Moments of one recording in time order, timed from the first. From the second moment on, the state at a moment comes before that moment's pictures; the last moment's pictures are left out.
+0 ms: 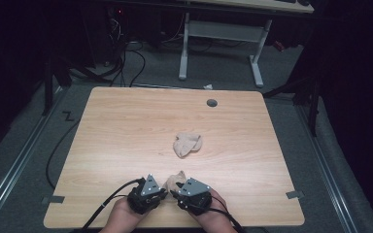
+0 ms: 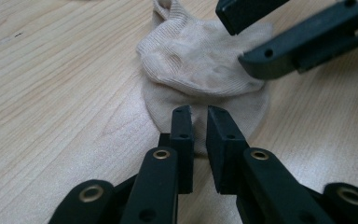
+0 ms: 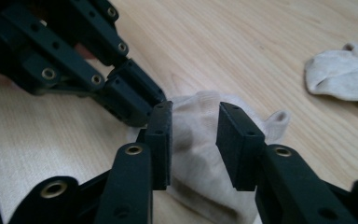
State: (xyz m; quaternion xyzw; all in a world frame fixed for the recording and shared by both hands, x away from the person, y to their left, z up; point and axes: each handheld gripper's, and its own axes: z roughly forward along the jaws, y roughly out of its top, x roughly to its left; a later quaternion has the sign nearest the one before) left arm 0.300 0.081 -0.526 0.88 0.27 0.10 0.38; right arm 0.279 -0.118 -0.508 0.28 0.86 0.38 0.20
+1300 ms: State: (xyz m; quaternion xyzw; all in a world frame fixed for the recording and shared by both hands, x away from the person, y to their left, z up) left arm 0.308 0.099 -0.525 0.88 0.28 0.13 0.37; right arm 0.314 -0.188 -0.507 0.40 0.80 0.37 0.24
